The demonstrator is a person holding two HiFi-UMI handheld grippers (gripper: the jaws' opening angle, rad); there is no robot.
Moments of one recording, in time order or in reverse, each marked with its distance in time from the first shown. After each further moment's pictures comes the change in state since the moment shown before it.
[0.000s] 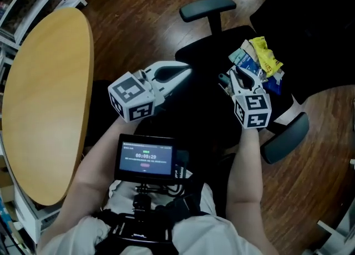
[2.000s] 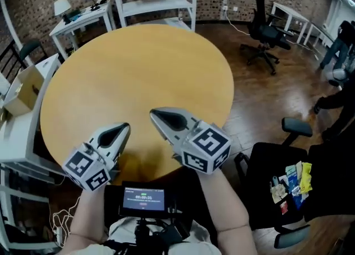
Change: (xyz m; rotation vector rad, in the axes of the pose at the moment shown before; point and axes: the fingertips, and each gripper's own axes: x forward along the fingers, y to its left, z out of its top) left arm -0.552 -0.025 0.057 0.047 -0.141 1.112; right arm -0.050 0.604 0.298 -0.061 -0.387 1.335
